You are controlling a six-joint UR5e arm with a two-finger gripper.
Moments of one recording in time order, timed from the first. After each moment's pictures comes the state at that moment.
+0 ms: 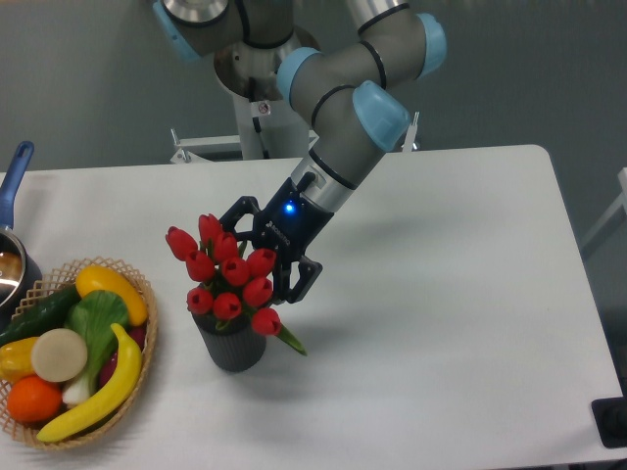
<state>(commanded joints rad) 2.53 -1.79 -1.90 -0.84 0.66 1.23</state>
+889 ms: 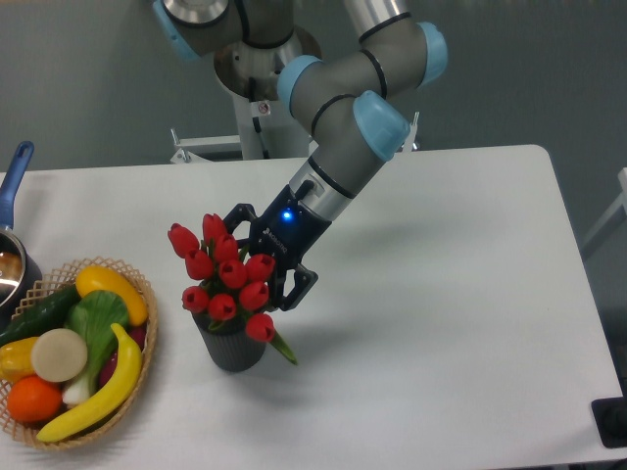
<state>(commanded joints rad) 2.52 -1.80 -1.88 -0.84 0.65 1.22</state>
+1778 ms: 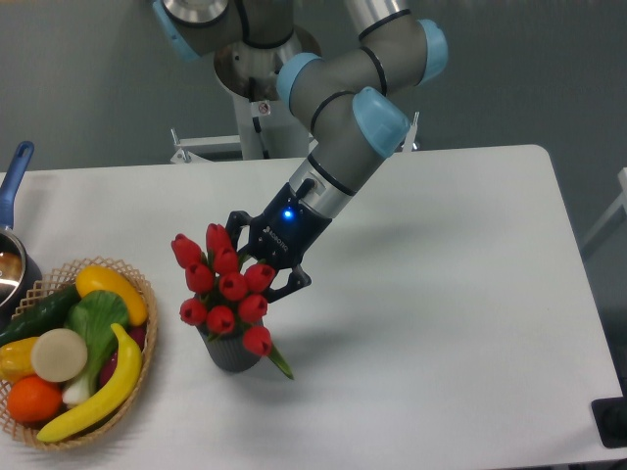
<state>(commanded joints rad) 2.52 -1.79 -1.88 -0.84 0.66 1.17</state>
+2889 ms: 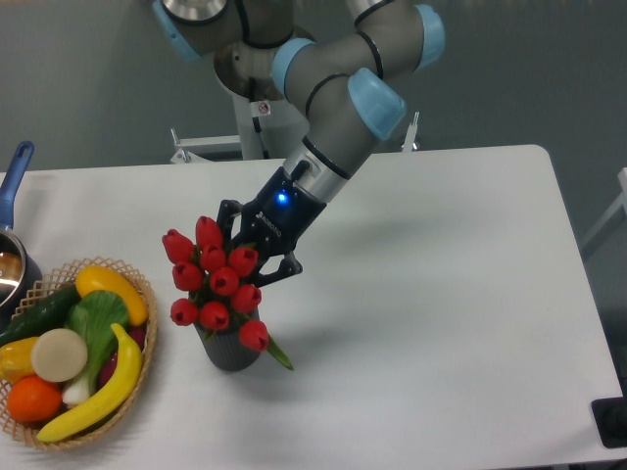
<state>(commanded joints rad) 2.53 -1.72 -1.89 -0.84 0.60 1.13</state>
